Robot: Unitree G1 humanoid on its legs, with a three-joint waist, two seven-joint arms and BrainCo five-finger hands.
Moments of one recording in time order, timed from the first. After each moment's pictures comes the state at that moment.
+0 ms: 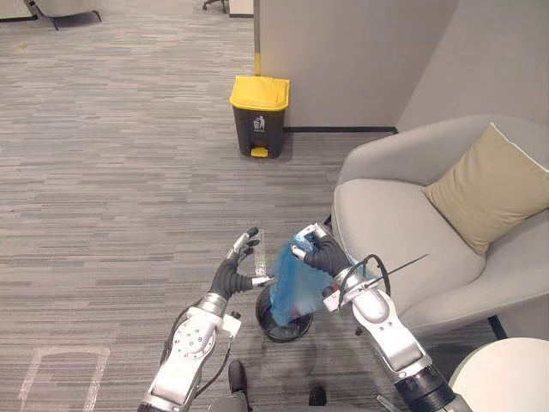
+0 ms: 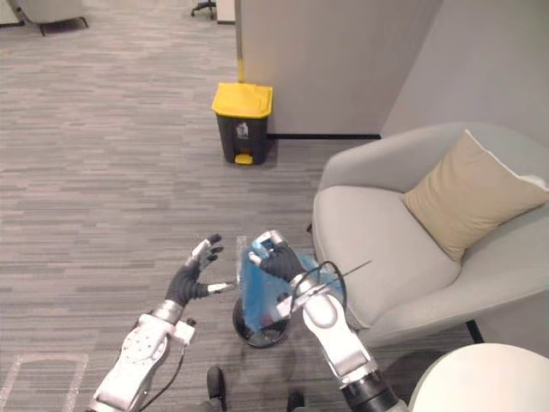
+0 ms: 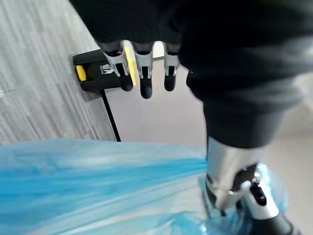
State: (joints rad) left arm 0.13 0.29 -0.27 -0.11 -0.02 -0.16 0.00; right arm -0.11 -0.25 0.37 -0.10 0.00 -0.14 0.07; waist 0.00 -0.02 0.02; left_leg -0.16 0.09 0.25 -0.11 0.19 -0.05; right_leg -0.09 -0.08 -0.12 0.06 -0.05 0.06
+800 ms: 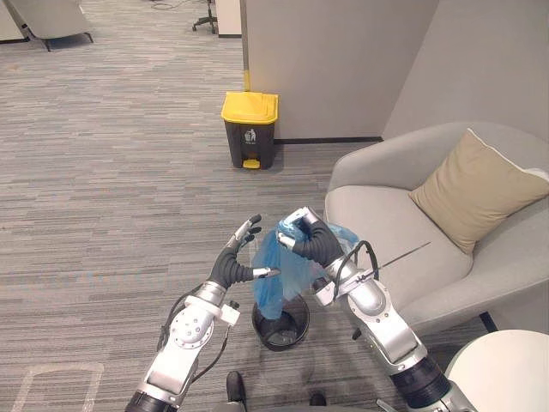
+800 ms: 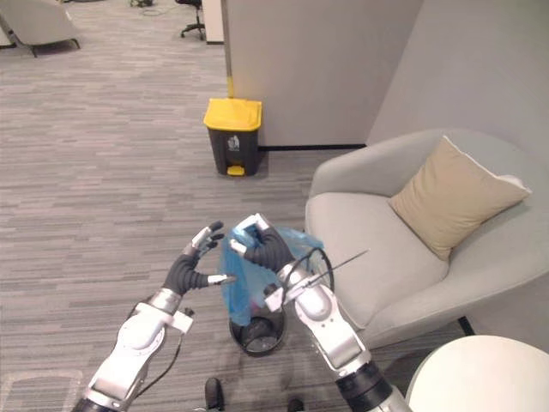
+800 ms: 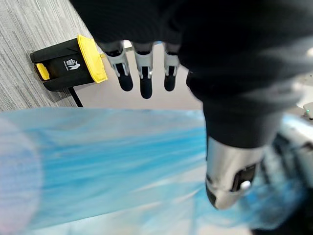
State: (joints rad) left arm 0.08 0.34 -0.27 -0.15 0.02 -0.16 -0.03; right arm -0.21 -0.22 0.45 -0.23 0.13 -0.15 0.08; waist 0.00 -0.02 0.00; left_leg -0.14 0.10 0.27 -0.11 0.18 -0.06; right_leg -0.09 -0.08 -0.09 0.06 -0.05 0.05
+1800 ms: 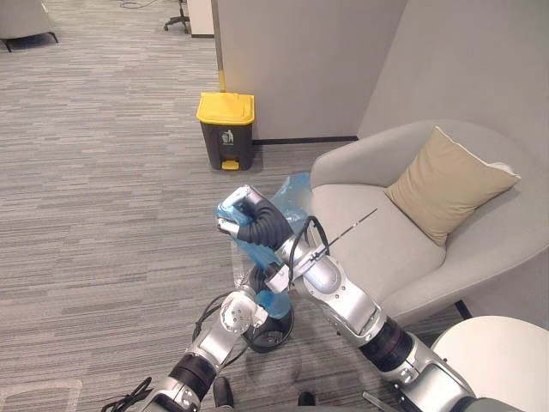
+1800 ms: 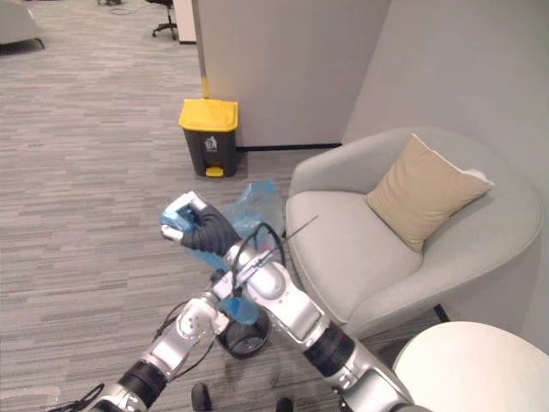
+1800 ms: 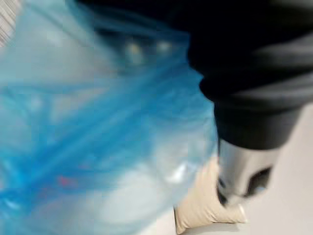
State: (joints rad) left arm -0.23 0.16 -0.45 0.55 0.21 -0.13 0.15; right arm -0.49 -0.15 0.67 -0.13 0.29 -0.11 -0.02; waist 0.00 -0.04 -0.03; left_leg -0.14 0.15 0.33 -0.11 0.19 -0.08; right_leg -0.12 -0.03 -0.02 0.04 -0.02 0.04
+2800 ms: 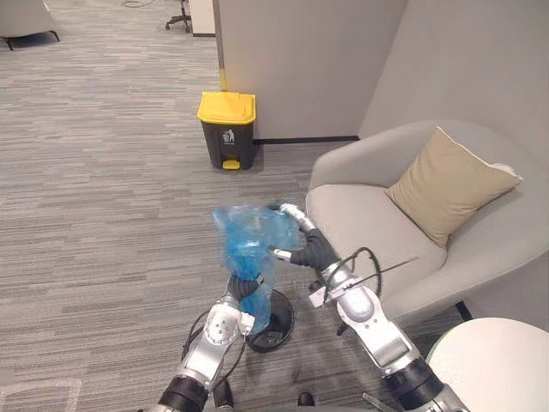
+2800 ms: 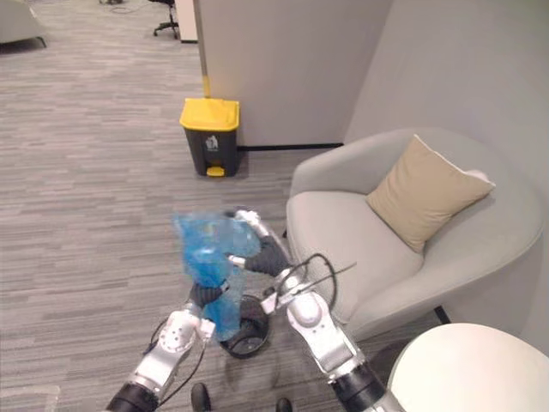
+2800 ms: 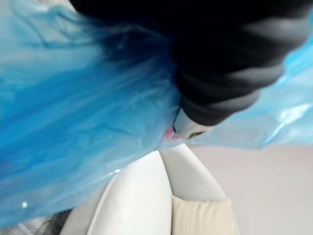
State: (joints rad) left arm -0.01 0.14 -0.27 0.37 0.13 -0.10 0.17; right arm -0.10 -0.21 0.35 -0.11 -0.29 -0.20 -0.10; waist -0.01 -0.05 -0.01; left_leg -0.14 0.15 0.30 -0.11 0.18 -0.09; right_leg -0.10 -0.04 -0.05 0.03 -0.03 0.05
